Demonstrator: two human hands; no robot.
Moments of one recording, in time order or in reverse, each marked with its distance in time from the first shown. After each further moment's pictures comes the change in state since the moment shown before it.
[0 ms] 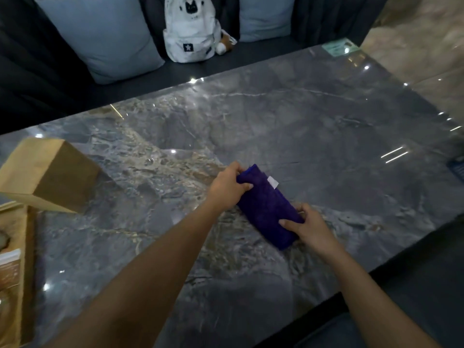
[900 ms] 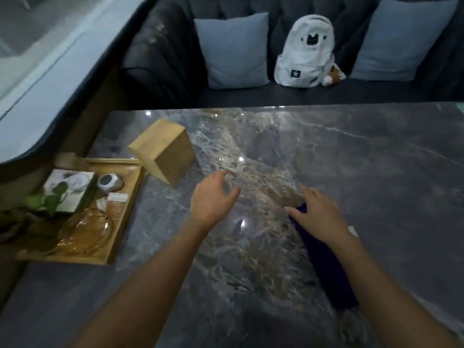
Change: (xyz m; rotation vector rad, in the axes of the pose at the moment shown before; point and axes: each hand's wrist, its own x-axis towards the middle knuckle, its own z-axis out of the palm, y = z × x) left_hand -0.086 -0.061 -0.117 0.330 0.629 -0.165; right_hand 0.044 -0.117 0.091 -0.999 -0.203 -0.567
